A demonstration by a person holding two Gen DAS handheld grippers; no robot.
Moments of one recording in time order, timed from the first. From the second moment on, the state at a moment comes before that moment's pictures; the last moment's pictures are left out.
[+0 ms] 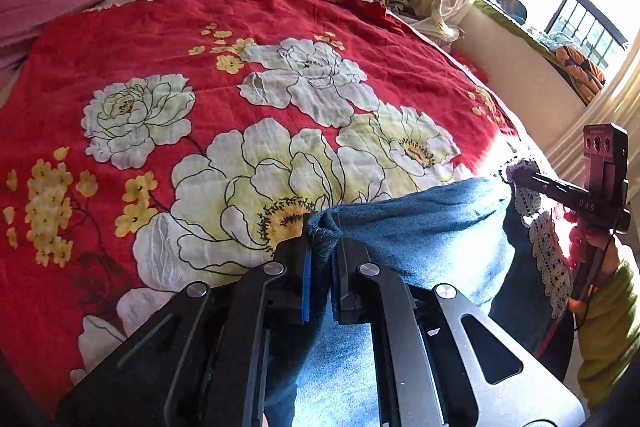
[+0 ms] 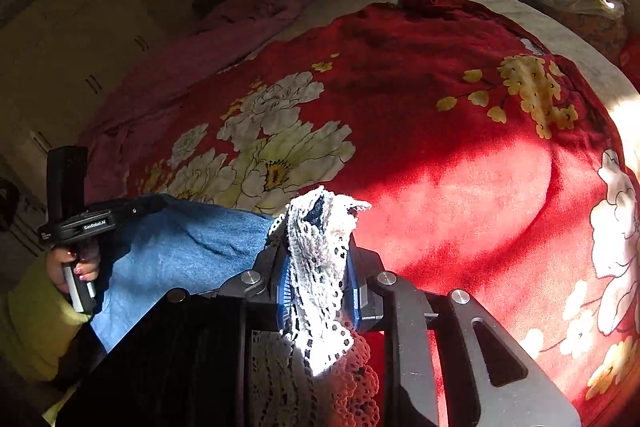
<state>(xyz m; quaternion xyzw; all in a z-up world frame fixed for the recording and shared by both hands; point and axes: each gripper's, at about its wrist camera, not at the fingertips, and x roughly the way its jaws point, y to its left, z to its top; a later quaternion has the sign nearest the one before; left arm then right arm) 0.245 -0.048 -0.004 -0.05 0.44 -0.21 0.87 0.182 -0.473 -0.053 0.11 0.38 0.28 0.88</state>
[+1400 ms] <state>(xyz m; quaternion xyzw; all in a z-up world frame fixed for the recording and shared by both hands) 0.076 -0.034 -0.014 0.00 0.39 -0.10 0.91 0.033 -0.509 -0.074 0.21 0.38 0.13 0.89</state>
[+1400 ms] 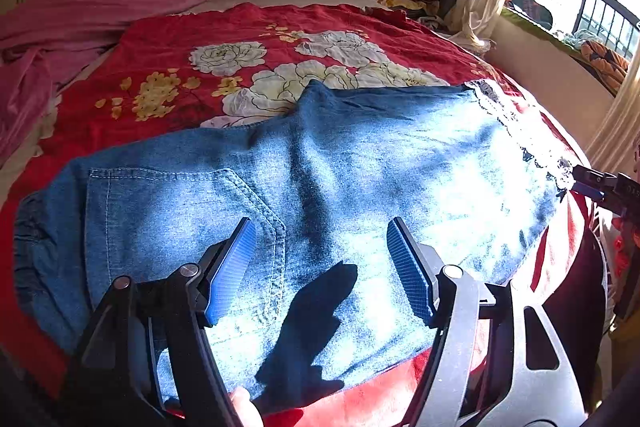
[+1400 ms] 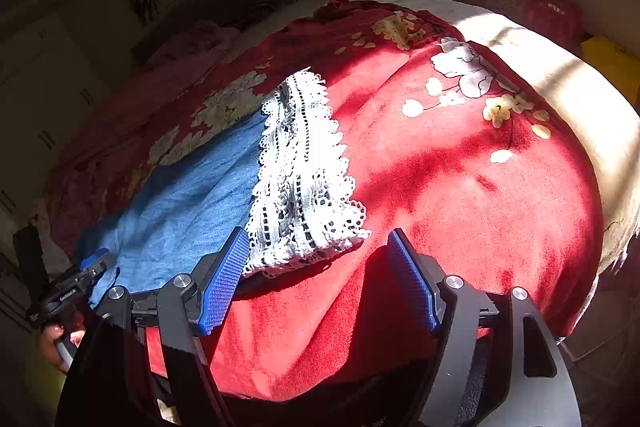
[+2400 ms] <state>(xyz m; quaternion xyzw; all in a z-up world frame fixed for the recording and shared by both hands) 0.070 0.021 -0.027 0.00 0.43 -0.01 0.90 0.017 -0.509 -0.064 0.15 0.39 0.11 0.90</state>
